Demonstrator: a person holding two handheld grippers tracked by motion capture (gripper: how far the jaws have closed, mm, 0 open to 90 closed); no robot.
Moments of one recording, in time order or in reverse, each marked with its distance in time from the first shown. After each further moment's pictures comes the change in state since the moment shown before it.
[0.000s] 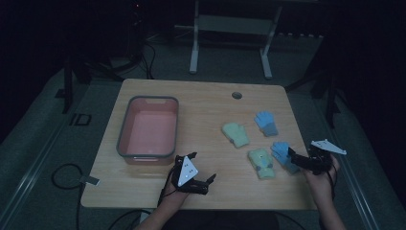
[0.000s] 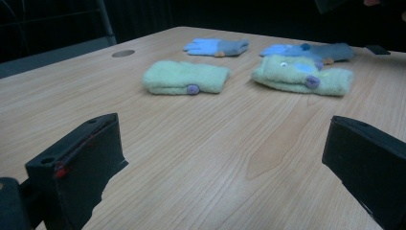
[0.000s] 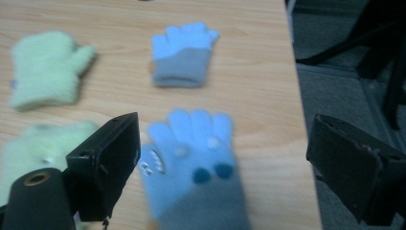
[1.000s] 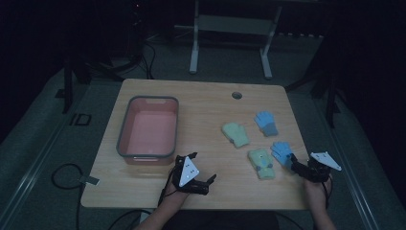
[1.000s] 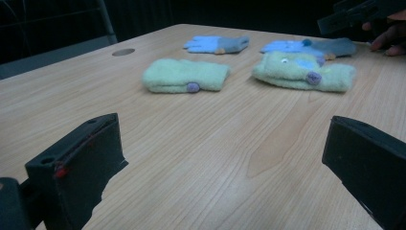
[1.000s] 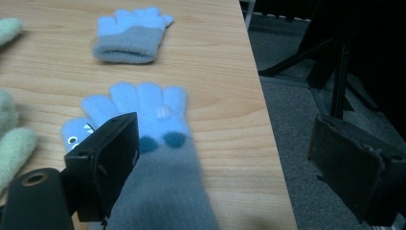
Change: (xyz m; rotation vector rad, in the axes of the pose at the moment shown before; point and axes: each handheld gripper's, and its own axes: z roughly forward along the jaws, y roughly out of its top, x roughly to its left) left arm -0.001 0.001 0.001 0.015 0.004 0.014; right arm -0.010 -0.052 0.014 -0.092 -0.174 -0.016
